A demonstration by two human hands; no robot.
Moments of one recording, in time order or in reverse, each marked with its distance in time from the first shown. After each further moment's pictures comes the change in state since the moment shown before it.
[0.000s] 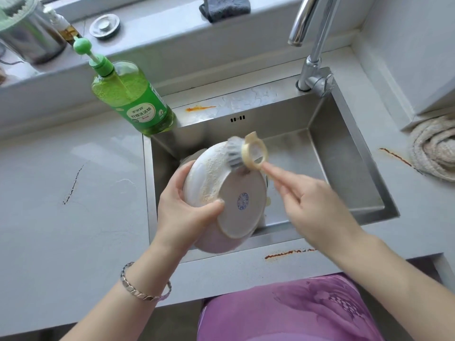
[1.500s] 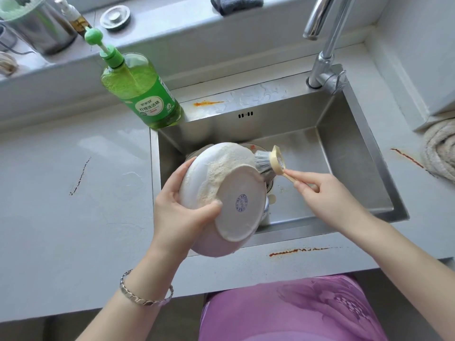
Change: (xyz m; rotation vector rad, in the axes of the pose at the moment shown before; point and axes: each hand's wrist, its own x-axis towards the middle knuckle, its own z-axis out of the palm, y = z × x) left_hand -0.011 -0.001 -0.011 -0.063 0.082 -0.052; right_hand 0.016 0.025 0.000 0.169 -0.154 0.332
